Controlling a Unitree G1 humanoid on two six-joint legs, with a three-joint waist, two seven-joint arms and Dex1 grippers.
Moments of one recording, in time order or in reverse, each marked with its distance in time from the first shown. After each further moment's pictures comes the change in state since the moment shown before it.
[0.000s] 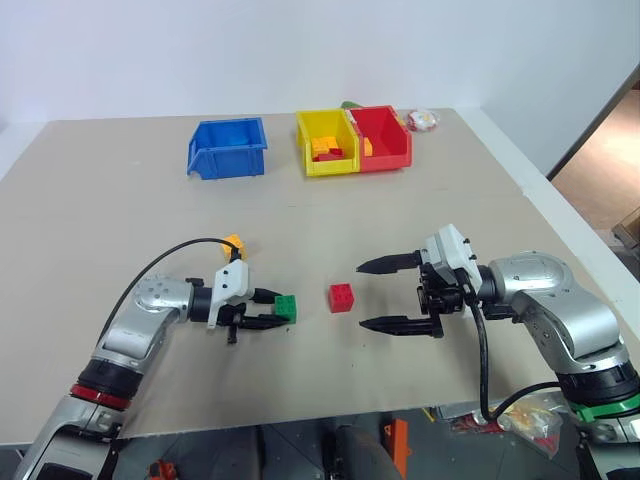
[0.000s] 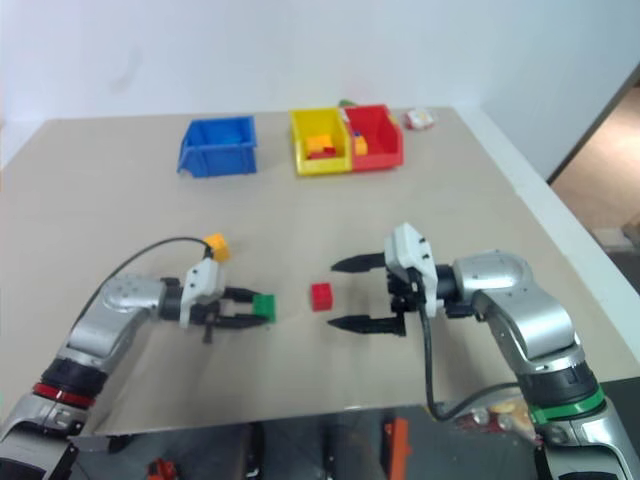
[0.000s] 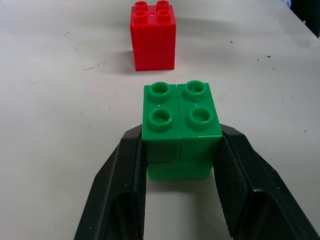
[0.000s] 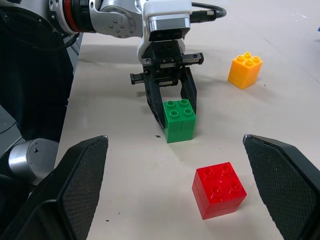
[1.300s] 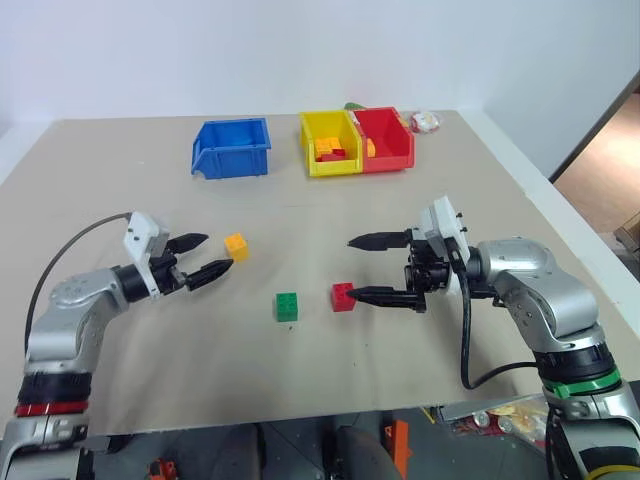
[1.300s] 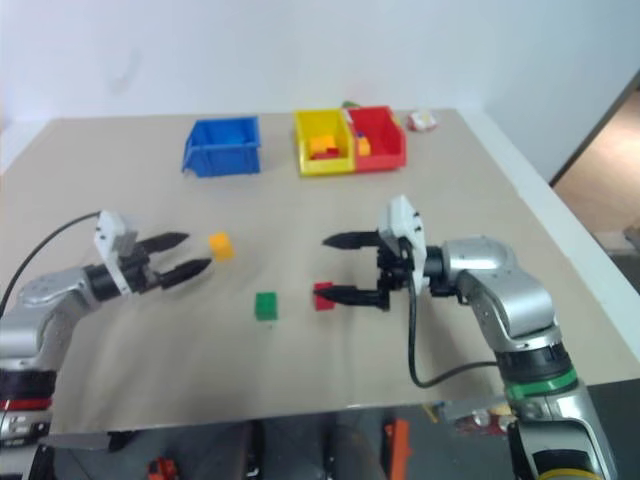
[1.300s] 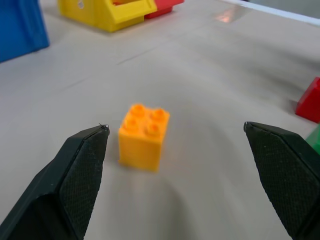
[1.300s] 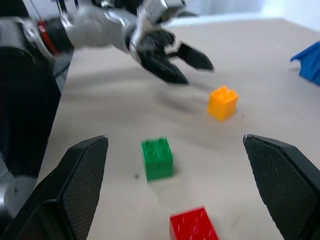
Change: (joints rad) left arm 0.009 0.041 0.355 0.080 -0.166 0.213 0.223; right arm -0.144 0.122 -0.025 0.092 0.060 0.097 -0.085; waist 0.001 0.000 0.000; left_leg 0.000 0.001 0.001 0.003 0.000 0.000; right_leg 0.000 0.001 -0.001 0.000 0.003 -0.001
